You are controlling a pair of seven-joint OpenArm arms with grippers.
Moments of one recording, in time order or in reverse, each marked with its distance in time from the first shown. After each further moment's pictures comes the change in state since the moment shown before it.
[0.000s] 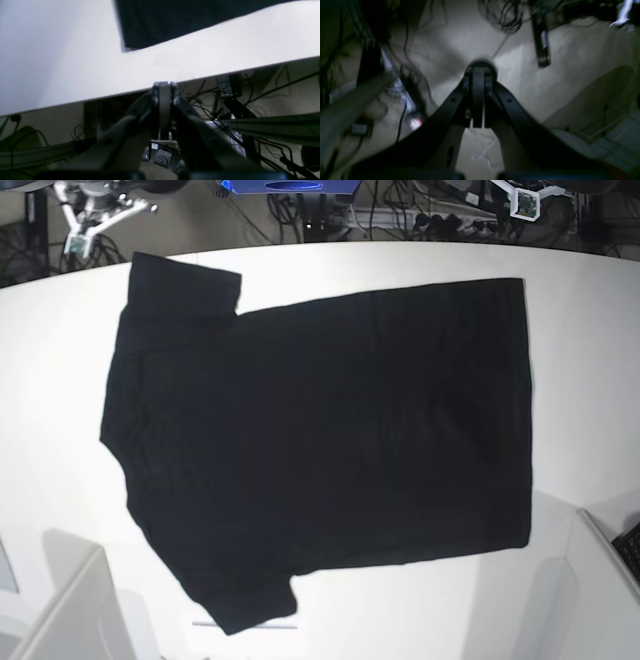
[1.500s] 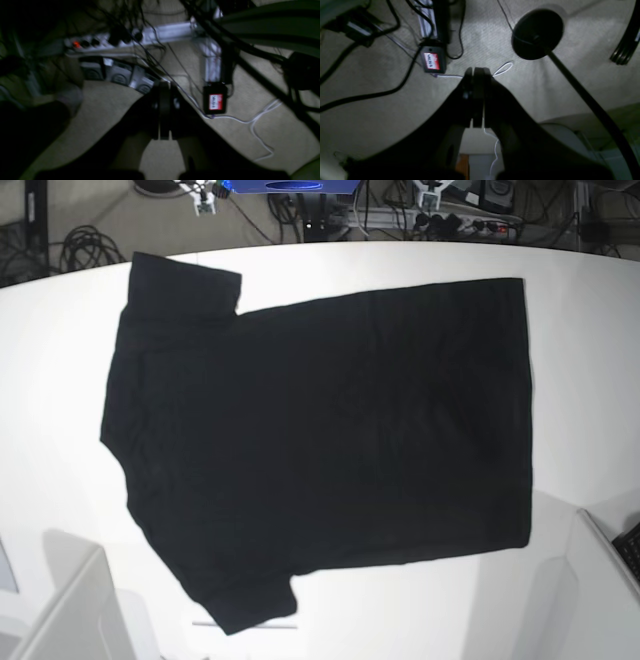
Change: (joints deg) left arm -39.1 11.6 11.9 -73.7 10.4 0.2 -1.2; right arm 28.7 6.4 -29.5 -87.7 -0.5 -0.2 36.2
